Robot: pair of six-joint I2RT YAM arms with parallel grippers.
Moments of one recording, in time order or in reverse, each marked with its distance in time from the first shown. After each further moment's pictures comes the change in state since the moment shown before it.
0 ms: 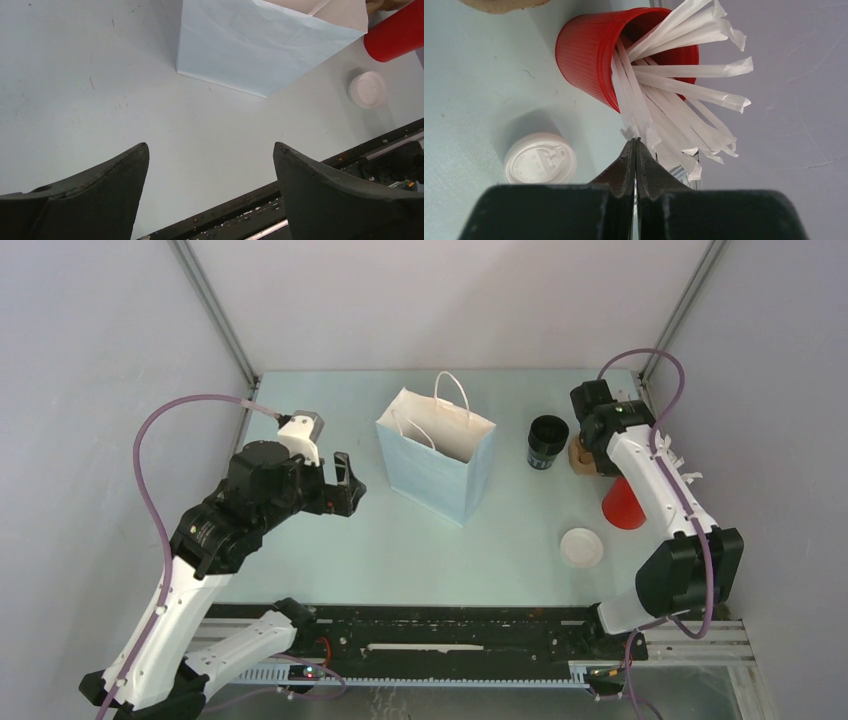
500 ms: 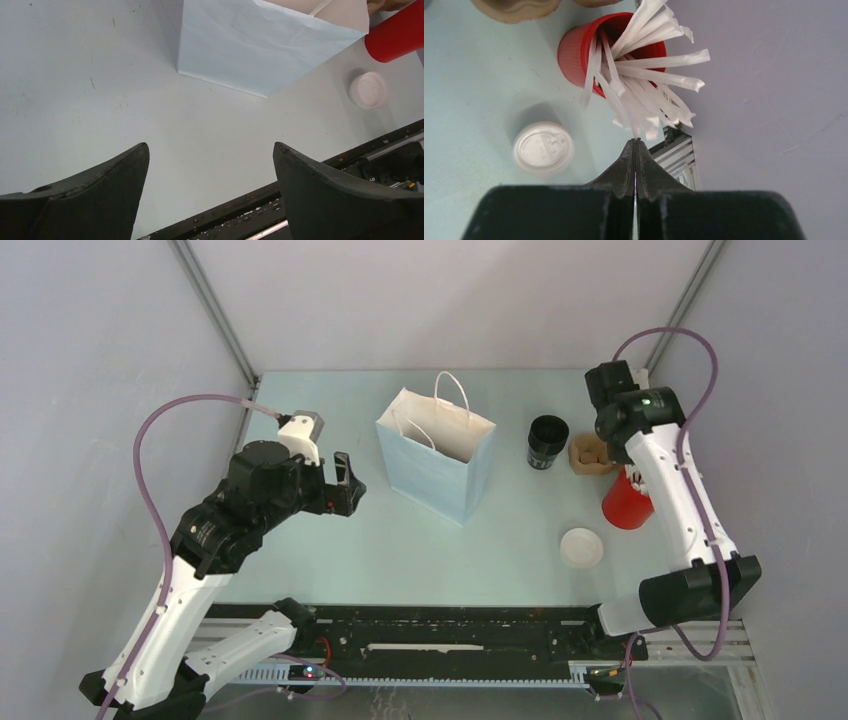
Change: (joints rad) left arm 0.000 0.001 0.000 0.000 0.000 0.000; right arm 0.020 -0.043 0.199 -0.164 -0.005 0.007
